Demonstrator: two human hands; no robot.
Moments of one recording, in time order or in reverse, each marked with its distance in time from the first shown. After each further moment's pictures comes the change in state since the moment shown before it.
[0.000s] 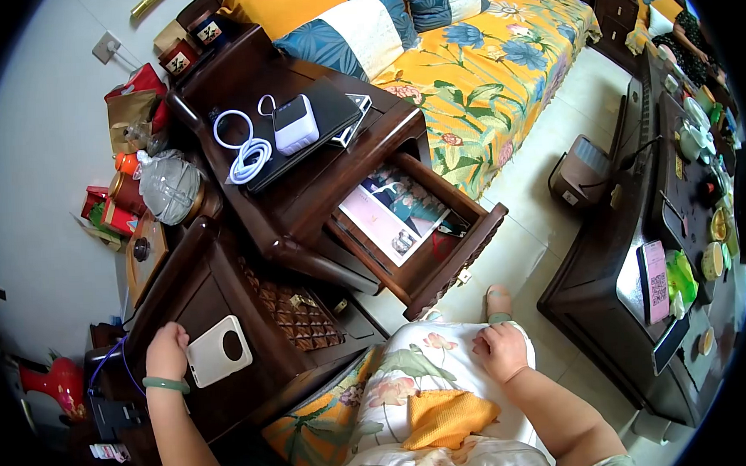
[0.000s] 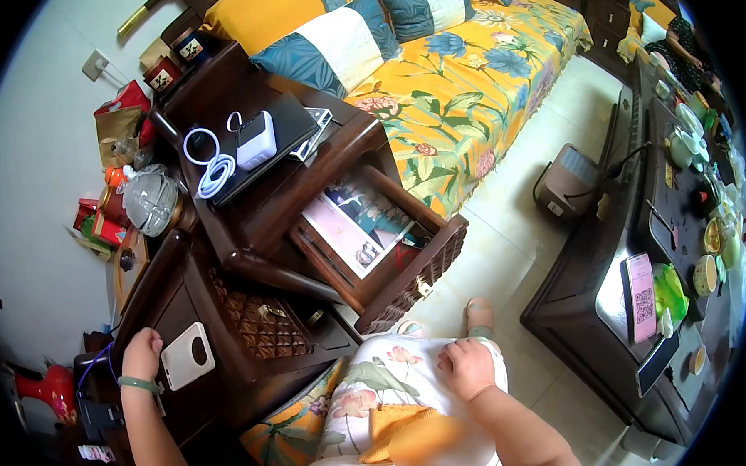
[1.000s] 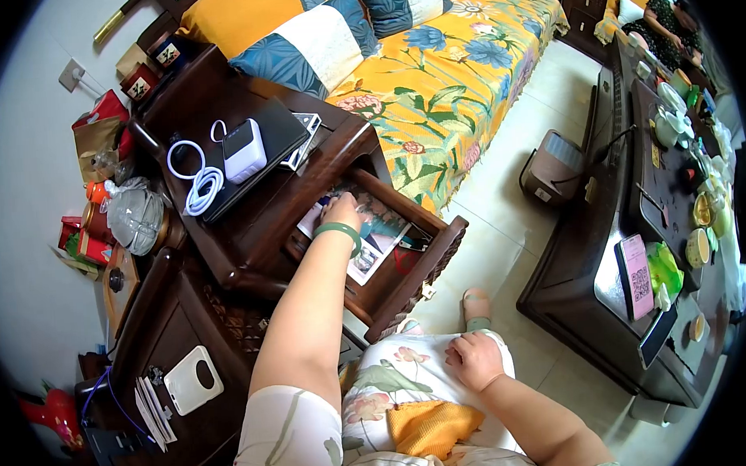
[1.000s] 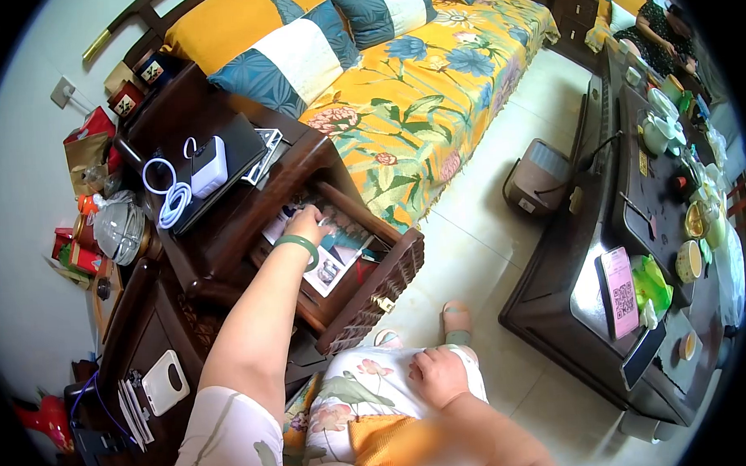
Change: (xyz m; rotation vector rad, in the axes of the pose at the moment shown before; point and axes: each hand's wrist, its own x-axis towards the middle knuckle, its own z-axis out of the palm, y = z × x) left_hand 0.138 0.370 0.159 -0.336 -0.203 0.406; right_hand 0.003 0.004 -0.001 0.023 -0.015 0.031
